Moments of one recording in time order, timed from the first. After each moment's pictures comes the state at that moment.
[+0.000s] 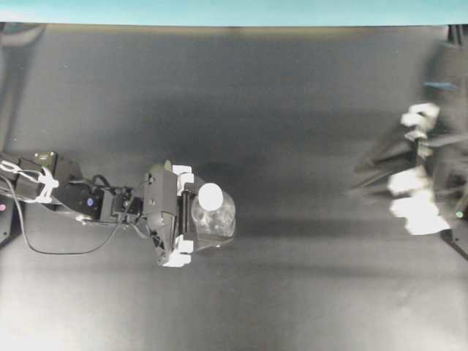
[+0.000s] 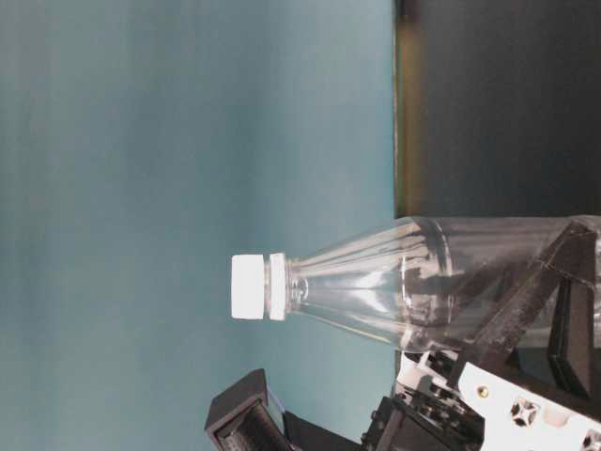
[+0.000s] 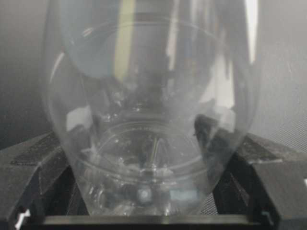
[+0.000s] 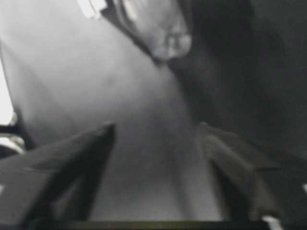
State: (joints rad) left arm -0.05 0.27 0.85 0.04 -0.81 -0.11; right arm 0.08 -0.52 0.48 0.09 0.86 0.47
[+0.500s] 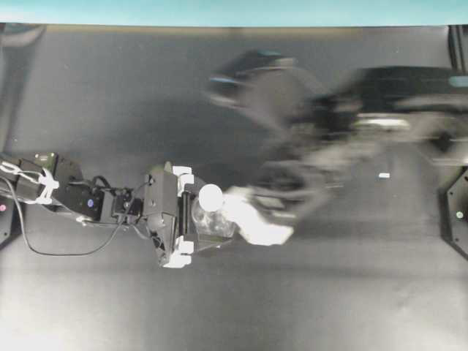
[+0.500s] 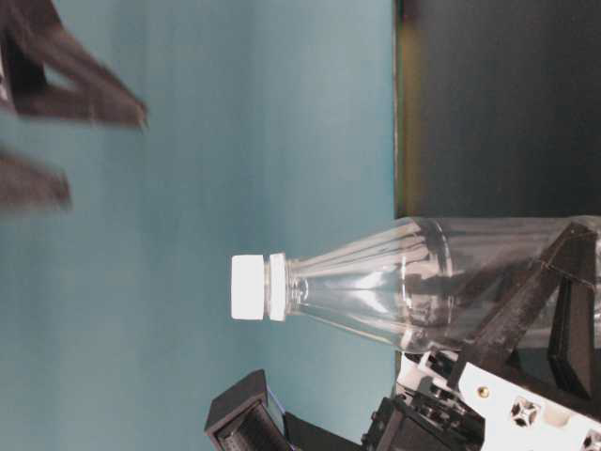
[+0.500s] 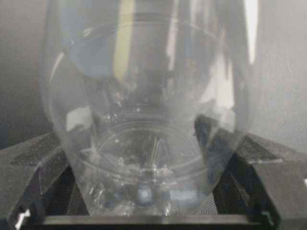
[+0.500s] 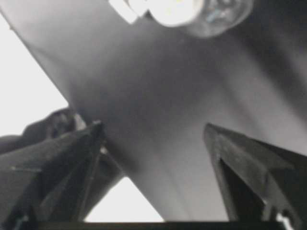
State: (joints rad) left arm -0.06 0.27 0.85 0.04 -0.81 -0.11; right arm 0.06 0.04 -0.13 0.23 1.22 0.78
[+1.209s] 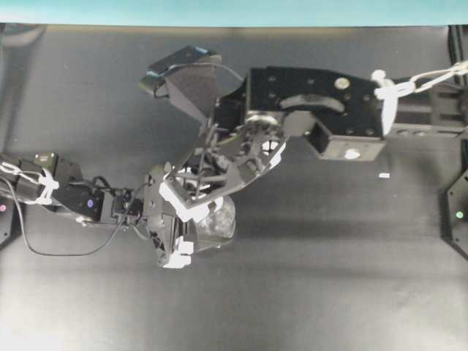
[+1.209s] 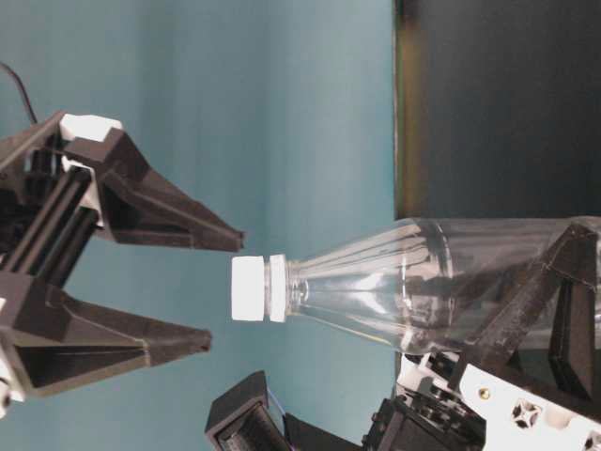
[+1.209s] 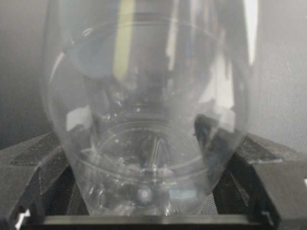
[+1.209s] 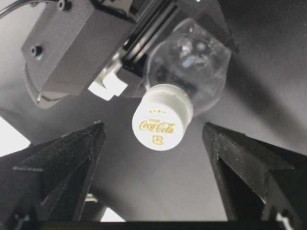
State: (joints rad) left arm -0.06 0.27 0.85 0.04 -0.81 -0.11; right arm 0.03 0.29 -0.35 0.17 1.32 0.82
